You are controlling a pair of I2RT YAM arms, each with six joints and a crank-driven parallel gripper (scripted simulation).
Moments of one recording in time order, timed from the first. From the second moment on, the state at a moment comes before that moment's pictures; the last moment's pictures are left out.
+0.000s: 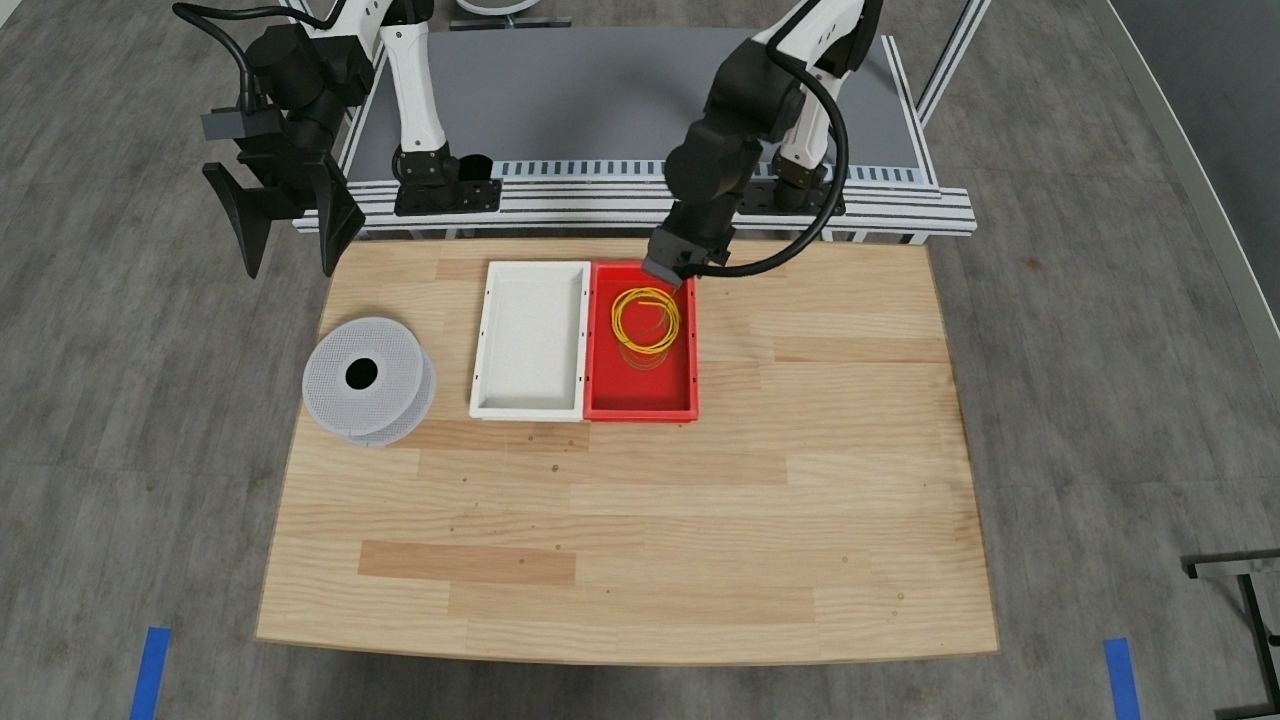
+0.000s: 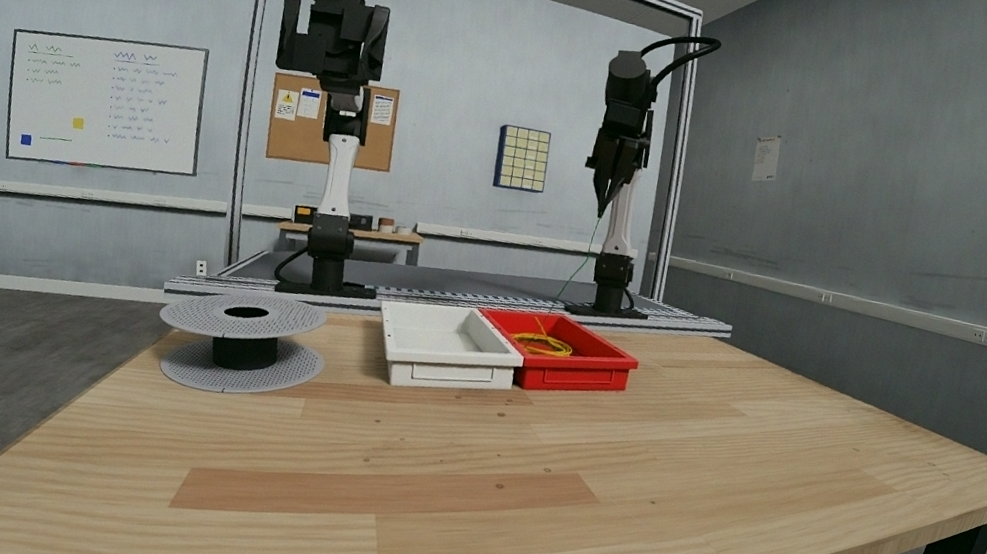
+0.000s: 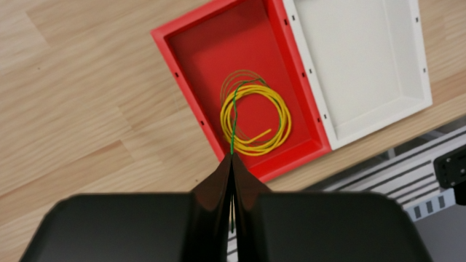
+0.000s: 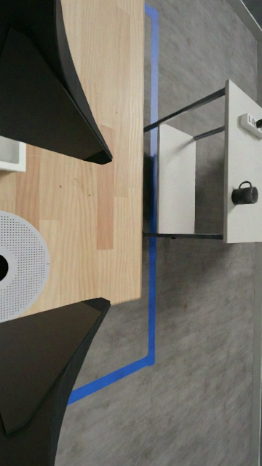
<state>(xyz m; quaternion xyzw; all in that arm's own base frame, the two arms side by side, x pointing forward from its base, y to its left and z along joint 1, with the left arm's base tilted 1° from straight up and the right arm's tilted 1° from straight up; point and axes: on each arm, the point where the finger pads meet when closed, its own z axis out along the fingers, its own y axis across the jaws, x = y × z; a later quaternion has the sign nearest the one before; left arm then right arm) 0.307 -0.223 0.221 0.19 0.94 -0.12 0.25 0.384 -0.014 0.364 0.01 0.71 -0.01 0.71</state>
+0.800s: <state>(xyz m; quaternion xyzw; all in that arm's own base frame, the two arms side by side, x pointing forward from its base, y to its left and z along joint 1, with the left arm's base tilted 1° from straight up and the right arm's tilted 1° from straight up) 0.290 -0.209 0.354 0.17 0.84 -0.22 0.47 0.384 -0.014 0.364 0.01 0.71 -0.01 0.71</state>
